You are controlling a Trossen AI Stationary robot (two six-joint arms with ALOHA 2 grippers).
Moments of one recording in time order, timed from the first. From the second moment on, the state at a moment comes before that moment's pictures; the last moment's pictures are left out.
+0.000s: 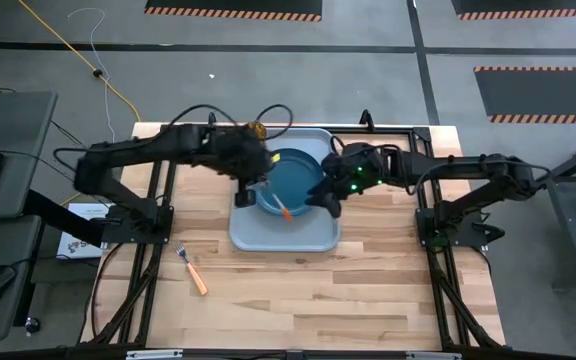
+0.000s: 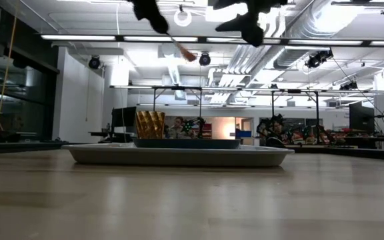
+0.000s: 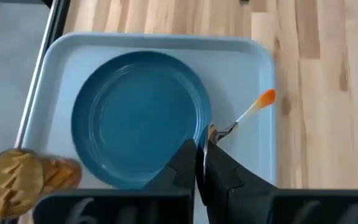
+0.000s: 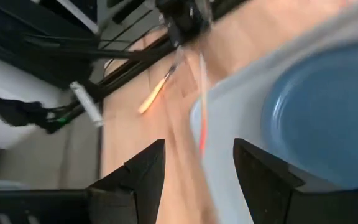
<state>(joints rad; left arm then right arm) 0.13 1.51 1.63 -1.08 -0.06 0.08 -0.09 1.36 1.15 -0.33 -0.22 0.50</state>
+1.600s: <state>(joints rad) 0.19 1.51 1.74 -1.09 -0.05 0.11 -0.07 1.41 1.14 -0.60 -0.10 0.45</state>
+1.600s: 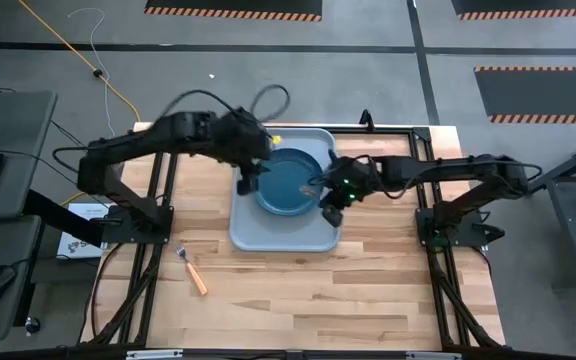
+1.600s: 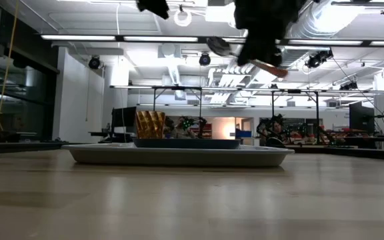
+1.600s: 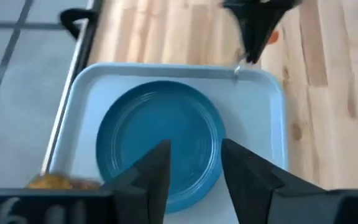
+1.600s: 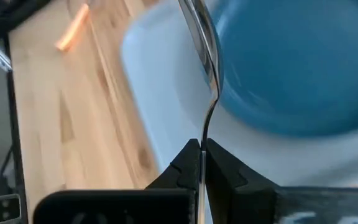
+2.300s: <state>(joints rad) 0.10 1.40 0.87 0.48 0.12 -0.60 -0.03 1.16 0.68 0.51 0.30 0.73</state>
